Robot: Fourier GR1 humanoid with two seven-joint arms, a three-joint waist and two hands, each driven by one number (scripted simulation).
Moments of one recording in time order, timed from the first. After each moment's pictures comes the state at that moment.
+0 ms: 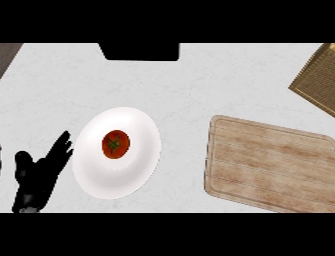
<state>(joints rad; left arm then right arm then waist) 0.10 0.26 -0.06 -1.49 0.12 0.04 0.21 -1.24 -0.56 -0.39 -0.60 1.07 -0.48 0.82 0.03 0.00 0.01</state>
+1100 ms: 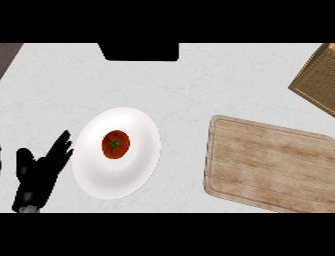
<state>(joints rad) 0.09 0.25 -0.04 -1.48 0.11 0.03 0.24 -1.04 -0.66 -0.52 -0.37 0.92 -0.65 0.56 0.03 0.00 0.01</state>
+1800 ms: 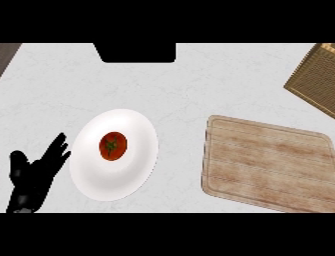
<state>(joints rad) 0.11 0.25 -0.01 -1.49 0.12 0.01 0.24 -1.02 -0.72 -0.53 -0.45 0.88 -0.67 0.52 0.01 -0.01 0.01</state>
